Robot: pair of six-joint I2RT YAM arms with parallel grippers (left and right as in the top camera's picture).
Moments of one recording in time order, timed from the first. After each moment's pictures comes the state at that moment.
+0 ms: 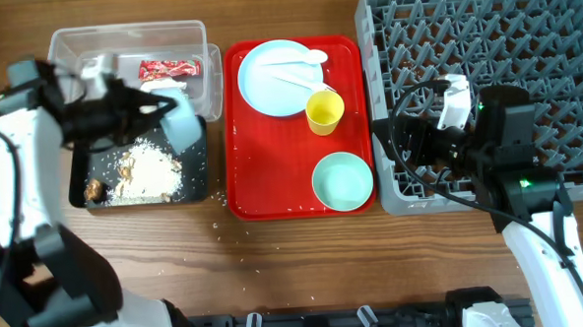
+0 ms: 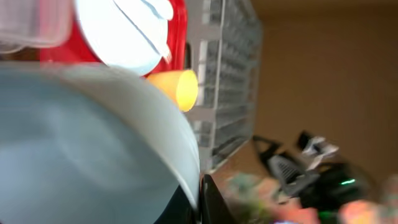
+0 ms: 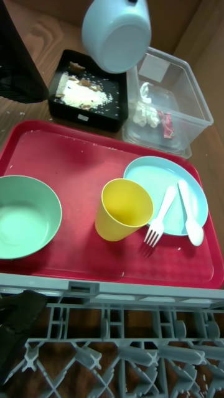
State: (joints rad) left arm 0.28 1.70 1.44 -1.14 1.09 -0.09; right arm 0.07 1.07 0.89 -0.55 -0.50 0.29
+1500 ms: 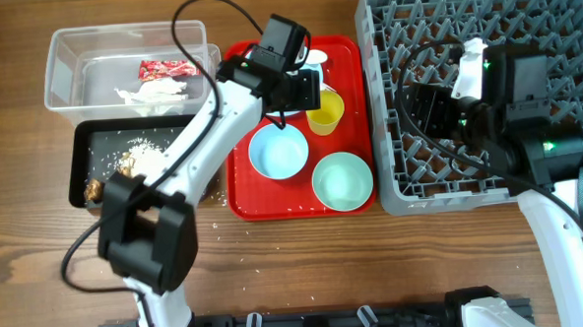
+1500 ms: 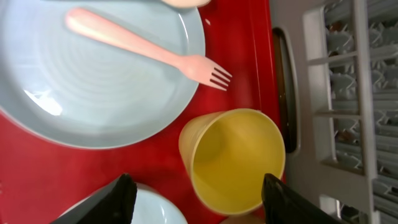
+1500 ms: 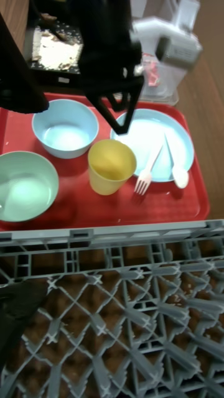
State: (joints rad) left arm -0.51 1.95 1.62 -0.73 0.12 -0.46; right arm 0.11 1.22 1.26 -0.91 -0.22 0.31
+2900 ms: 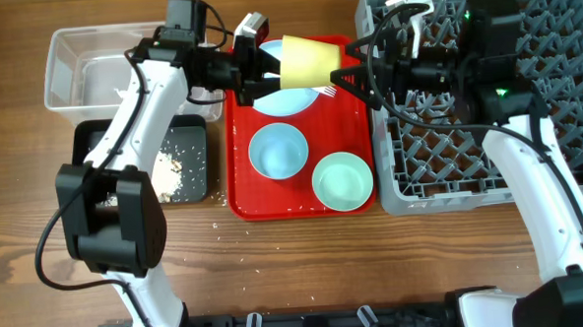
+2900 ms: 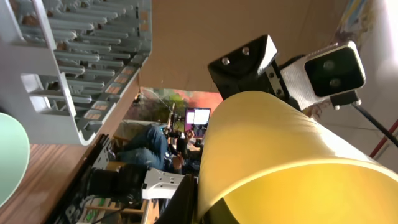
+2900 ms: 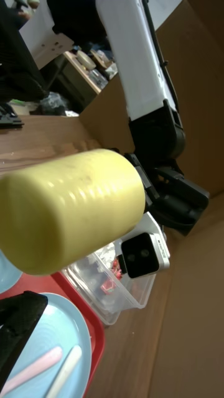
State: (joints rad) left arm -0.19 1.97 1.63 -0.78 1.54 -0.54; right arm 0.11 1.49 1.27 -0.25 -1.15 0.13
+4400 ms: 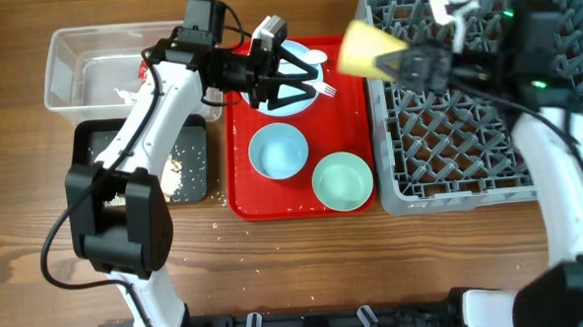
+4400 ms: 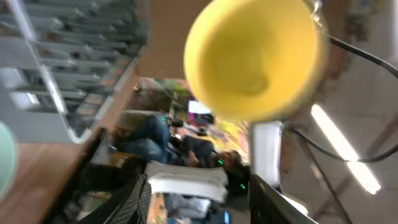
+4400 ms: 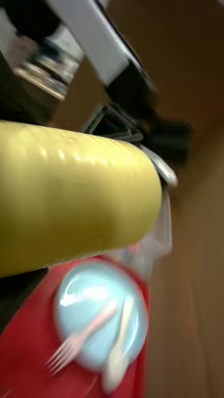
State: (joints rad) left arm -0.25 1.97 1.63 -0.74 1.53 -0.55; right arm -0.12 1.49 1.27 -0.48 -1.16 0.18
